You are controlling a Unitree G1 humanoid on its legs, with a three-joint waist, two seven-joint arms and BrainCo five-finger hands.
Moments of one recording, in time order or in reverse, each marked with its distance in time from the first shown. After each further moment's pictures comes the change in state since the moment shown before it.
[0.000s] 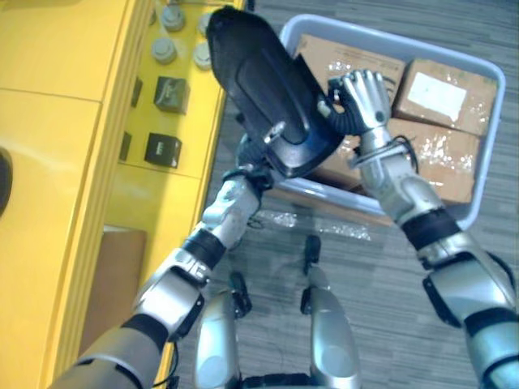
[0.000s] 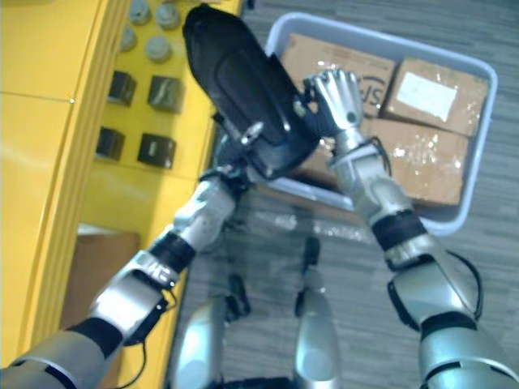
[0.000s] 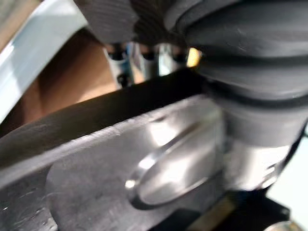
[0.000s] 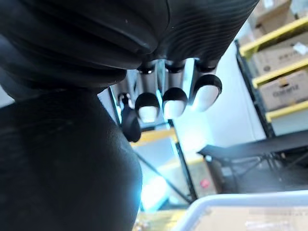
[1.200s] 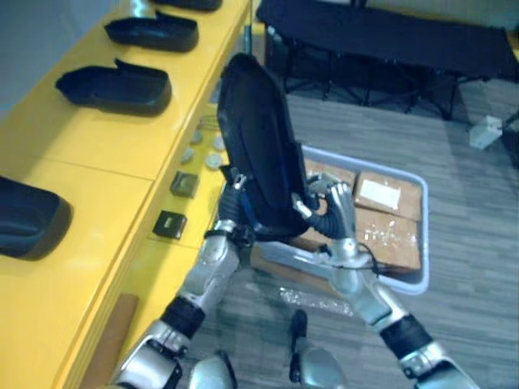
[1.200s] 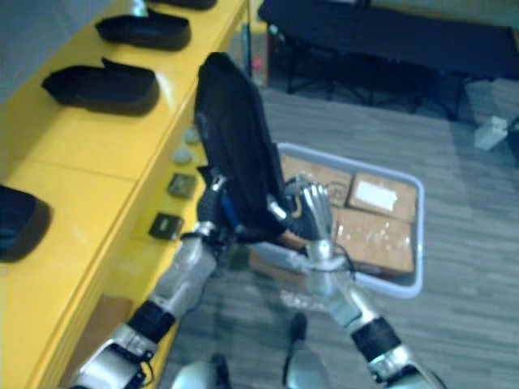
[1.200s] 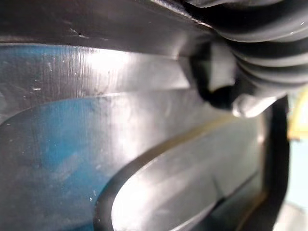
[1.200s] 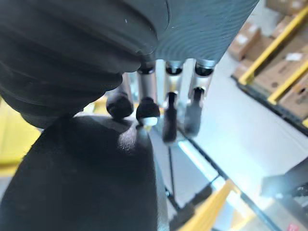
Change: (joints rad) left arm 0.533 0.033 0.032 -0.421 0.415 -0.097 0.030; right arm 0.720 0.194 -0.035 -0.497 0.146 -0.128 -0.160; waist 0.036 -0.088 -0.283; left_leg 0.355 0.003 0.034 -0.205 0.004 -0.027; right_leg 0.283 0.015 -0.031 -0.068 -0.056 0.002
